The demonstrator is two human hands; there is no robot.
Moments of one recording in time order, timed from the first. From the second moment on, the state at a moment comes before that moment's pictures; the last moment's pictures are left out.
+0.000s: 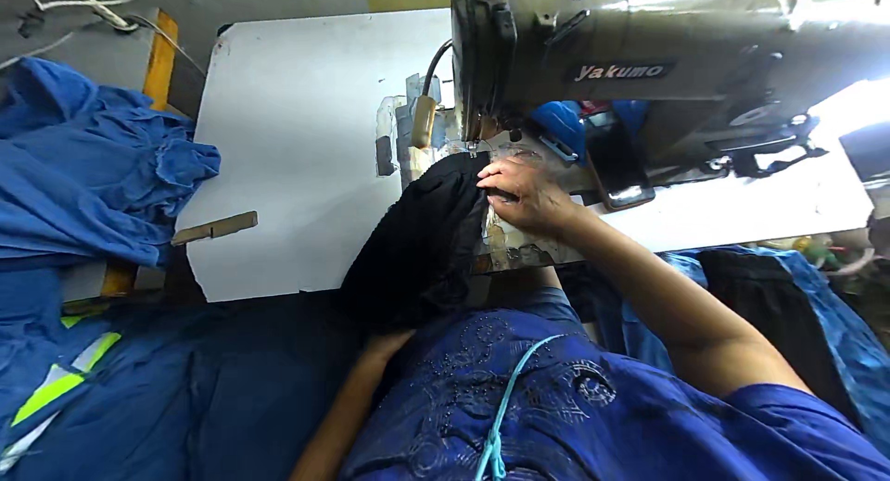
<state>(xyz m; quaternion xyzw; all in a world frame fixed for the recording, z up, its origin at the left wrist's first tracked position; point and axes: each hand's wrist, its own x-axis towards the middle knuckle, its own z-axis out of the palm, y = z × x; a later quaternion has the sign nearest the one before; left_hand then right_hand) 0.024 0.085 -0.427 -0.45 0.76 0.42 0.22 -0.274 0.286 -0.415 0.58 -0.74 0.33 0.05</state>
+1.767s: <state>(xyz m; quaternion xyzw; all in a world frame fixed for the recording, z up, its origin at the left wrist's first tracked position) -0.133 0.119 -0.392 0.19 0.95 0.04 -0.26 -0.251 0.288 -0.417 0.62 -0.72 0.28 0.16</state>
